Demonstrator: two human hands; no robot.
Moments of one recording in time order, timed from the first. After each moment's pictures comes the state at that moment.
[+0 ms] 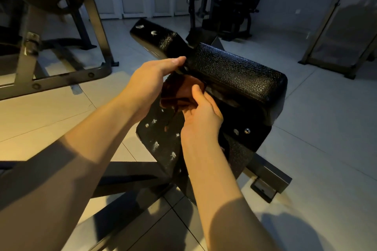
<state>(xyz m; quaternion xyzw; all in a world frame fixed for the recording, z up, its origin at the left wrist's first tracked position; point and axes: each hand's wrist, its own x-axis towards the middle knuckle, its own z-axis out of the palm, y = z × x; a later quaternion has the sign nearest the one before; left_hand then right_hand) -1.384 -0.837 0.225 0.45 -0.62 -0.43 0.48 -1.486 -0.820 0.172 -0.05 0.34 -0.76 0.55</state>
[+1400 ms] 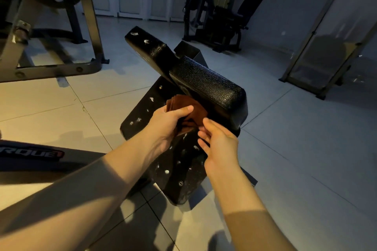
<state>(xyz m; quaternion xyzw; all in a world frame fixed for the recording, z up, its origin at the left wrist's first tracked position) -1.456 -0.790 0.170 0.40 -0.36 -0.67 0.51 -1.574 -0.734 0.166 -0.21 0.55 -0.65 0.48</state>
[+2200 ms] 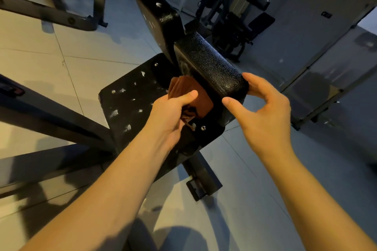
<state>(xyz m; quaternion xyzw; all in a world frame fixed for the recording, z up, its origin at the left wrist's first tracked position) -1.512 -0.770 0.152 0.25 -0.16 -0.71 0.64 -1.661 -0.716 0.243 -0.72 0.57 -0.41 0.00</state>
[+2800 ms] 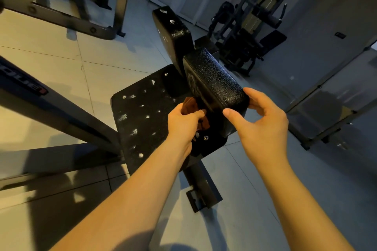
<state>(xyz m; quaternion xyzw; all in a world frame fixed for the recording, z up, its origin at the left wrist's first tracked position) -1.544 -0.771 0.149 0.38 -0.20 -0.61 0.66 -1.664 -0.721 0.246 -0.72 0.56 -0.41 0.02</state>
